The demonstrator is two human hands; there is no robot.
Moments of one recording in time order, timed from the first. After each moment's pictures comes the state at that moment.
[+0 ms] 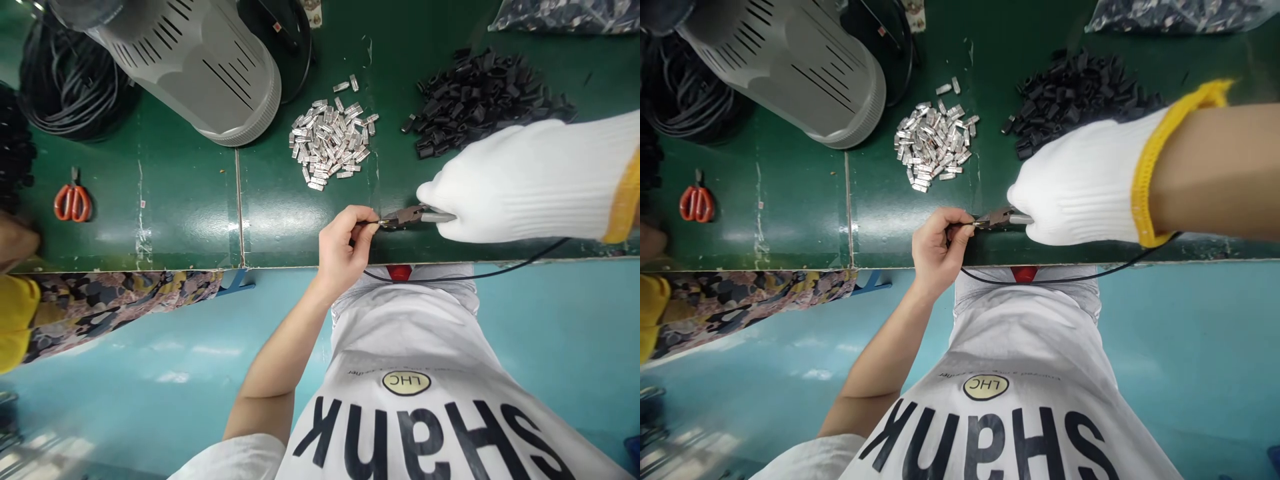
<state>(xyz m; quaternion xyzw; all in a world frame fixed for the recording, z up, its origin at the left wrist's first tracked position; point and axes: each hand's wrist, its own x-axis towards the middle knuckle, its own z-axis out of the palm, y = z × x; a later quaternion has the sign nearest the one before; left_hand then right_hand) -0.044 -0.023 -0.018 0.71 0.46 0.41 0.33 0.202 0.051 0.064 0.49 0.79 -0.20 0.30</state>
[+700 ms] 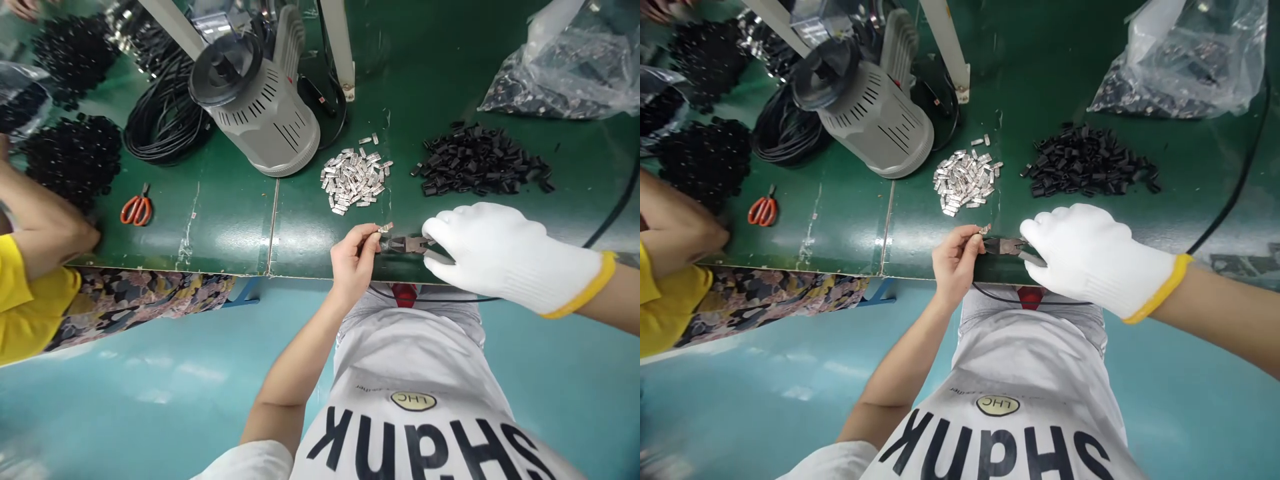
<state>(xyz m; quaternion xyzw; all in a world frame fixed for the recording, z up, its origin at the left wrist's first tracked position) -0.039 -0.024 -0.023 0.60 0.51 0.48 0.39 0.197 -0.011 0.074 0.50 0.85 -0.03 0.13</state>
